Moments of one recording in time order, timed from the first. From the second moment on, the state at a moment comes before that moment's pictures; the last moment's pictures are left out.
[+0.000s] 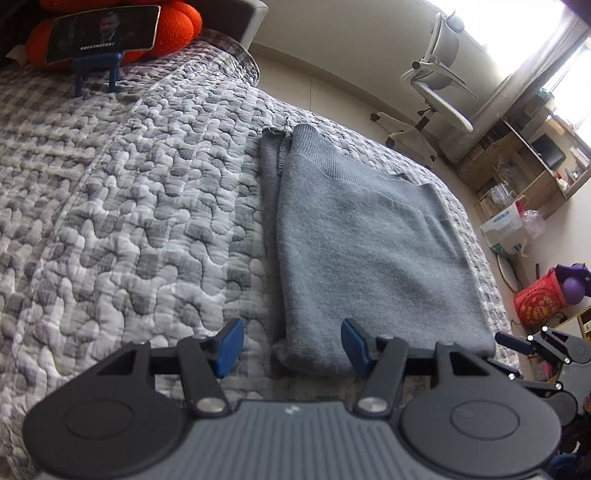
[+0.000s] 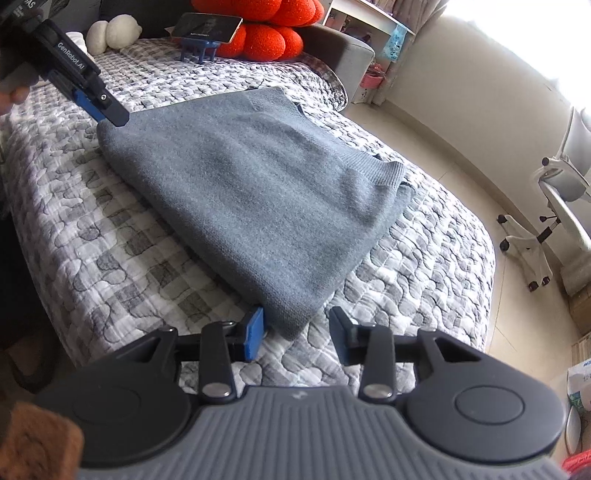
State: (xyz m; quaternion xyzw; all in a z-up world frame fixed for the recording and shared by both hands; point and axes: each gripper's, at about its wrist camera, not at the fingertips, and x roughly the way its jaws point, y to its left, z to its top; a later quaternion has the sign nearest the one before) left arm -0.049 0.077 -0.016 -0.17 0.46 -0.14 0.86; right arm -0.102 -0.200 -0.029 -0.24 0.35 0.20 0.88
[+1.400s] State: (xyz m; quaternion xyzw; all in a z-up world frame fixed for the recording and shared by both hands) left arm -0.051 0.080 -0.008 -0.27 0.43 -0.13 0.85; right arm -0.064 -0.300 -0.012 0.36 0.40 0.14 0.83
